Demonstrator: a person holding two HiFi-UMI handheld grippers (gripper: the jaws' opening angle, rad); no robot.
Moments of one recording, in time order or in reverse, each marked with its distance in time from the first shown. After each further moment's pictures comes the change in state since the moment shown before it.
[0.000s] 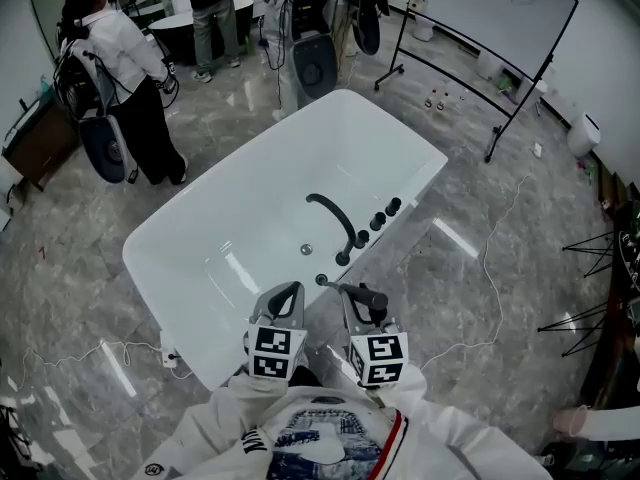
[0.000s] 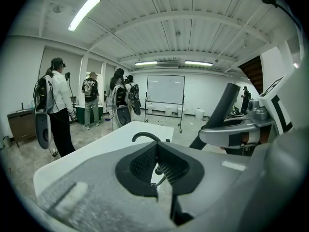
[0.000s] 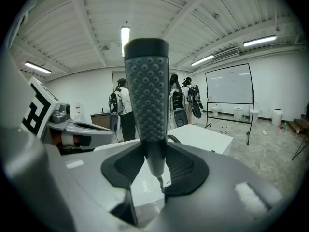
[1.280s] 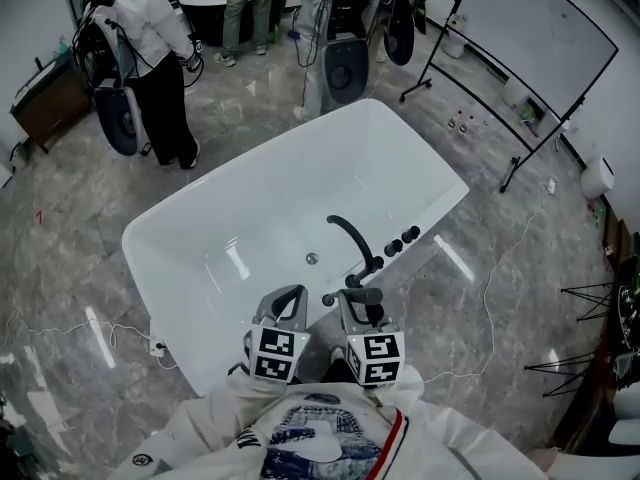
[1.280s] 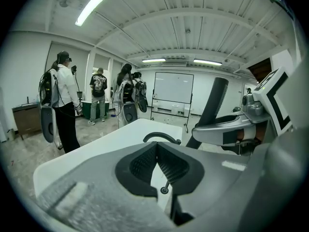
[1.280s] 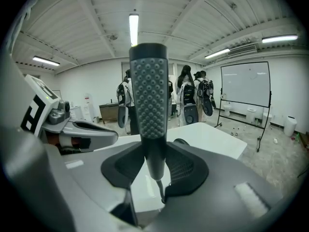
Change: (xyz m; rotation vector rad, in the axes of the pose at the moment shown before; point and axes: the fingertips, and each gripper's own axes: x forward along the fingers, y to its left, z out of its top) left arm 0.047 0.052 0.002 -0.056 0.028 0.048; right arm 0.089 0.007 0.020 -0.092 0.087 0.101
